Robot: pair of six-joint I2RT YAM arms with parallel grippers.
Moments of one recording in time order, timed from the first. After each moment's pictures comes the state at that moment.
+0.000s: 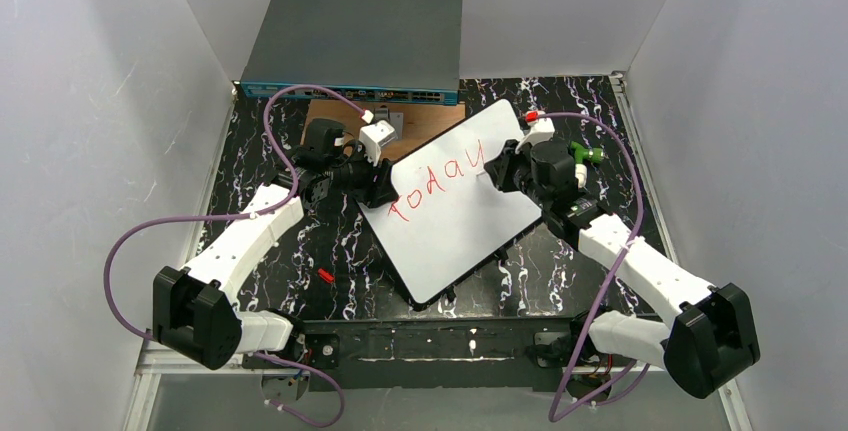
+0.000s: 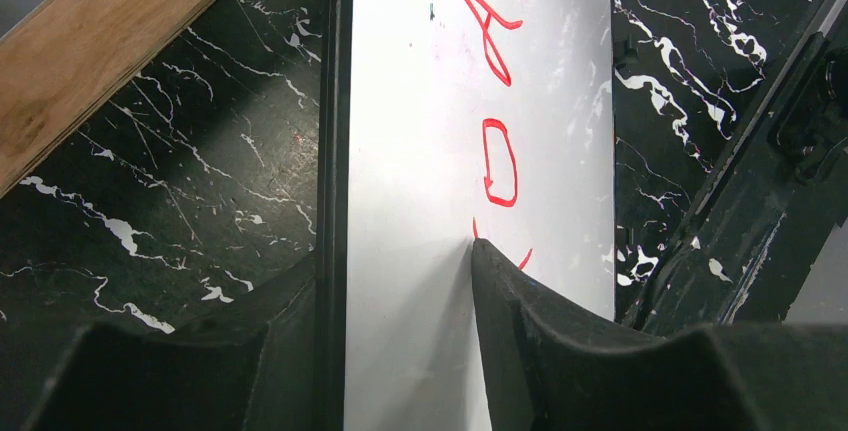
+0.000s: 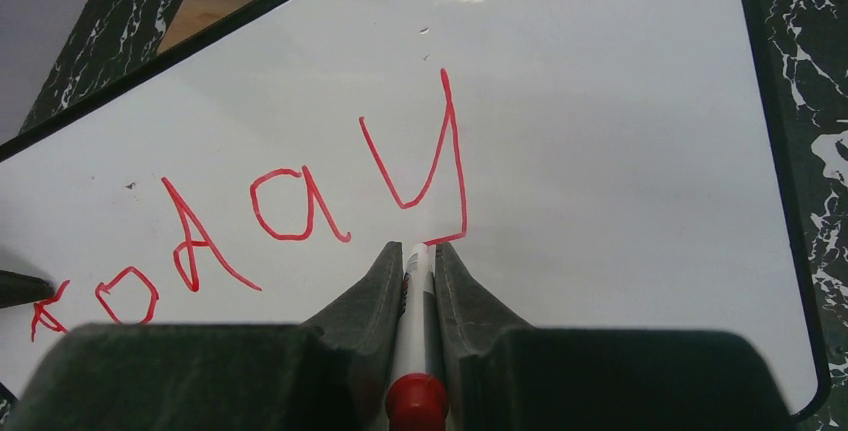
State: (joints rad) left arm -0.42 1.30 1.06 -0.52 0.53 0.18; right arm 0.54 1.14 0.79 0.01 0.04 0.37
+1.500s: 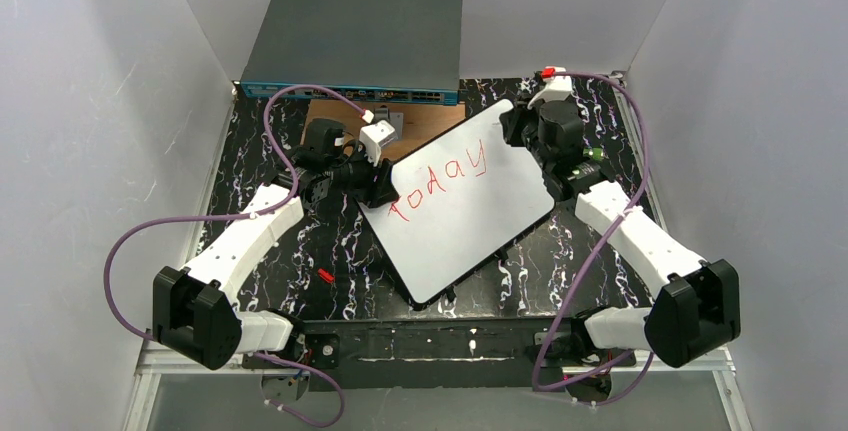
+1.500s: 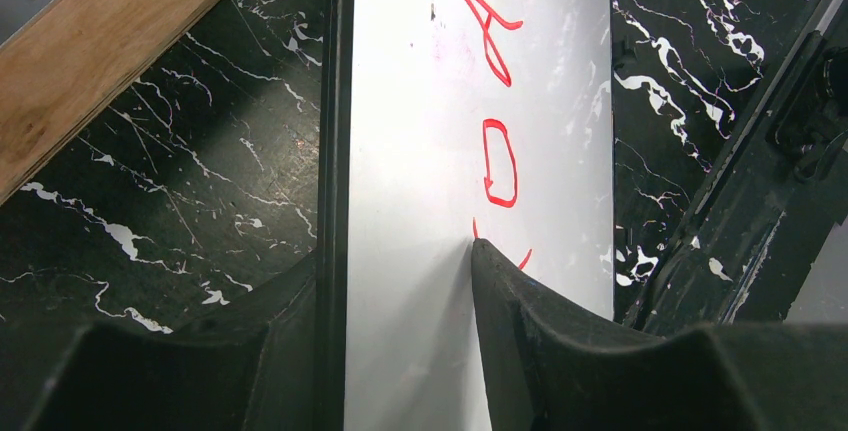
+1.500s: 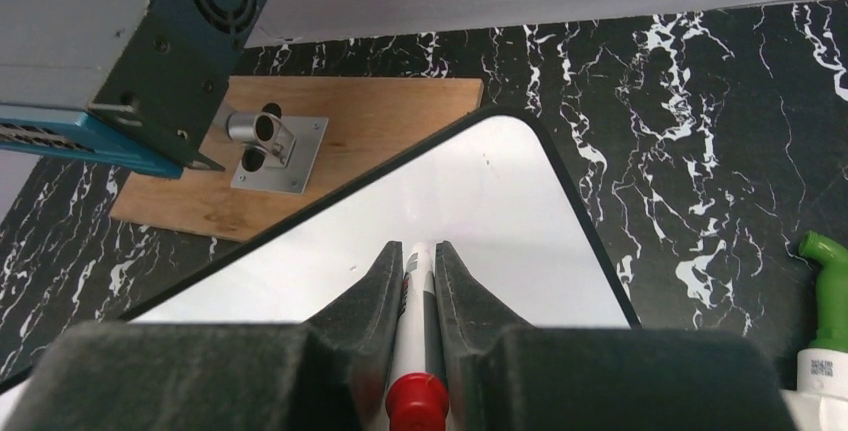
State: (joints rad) left arm -0.42 1.30 1.06 -0.52 0.54 0.19; right arm 0.45 1.28 1.03 0.04 0.16 0.31
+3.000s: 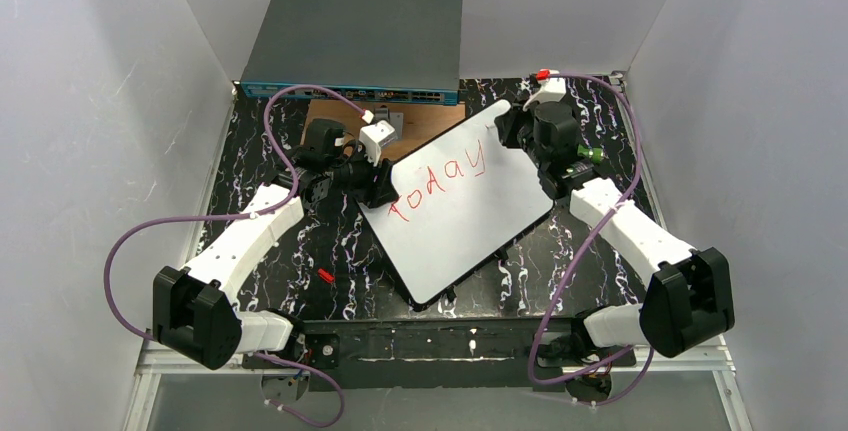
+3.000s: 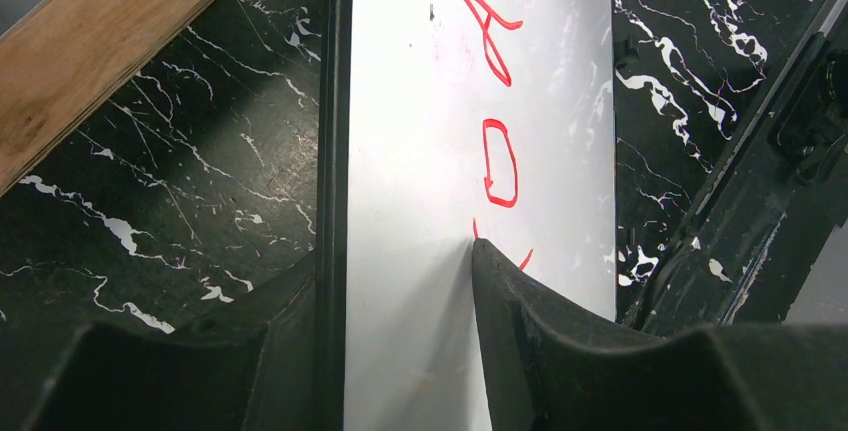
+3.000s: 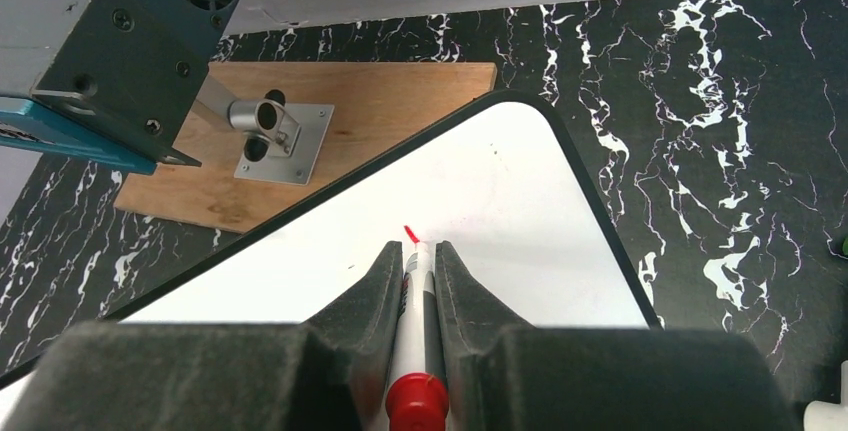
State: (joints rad) left arm -0.42 1.30 1.06 -0.52 0.53 0.18; right arm 0.45 1.34 1.02 0.09 0.12 0.34
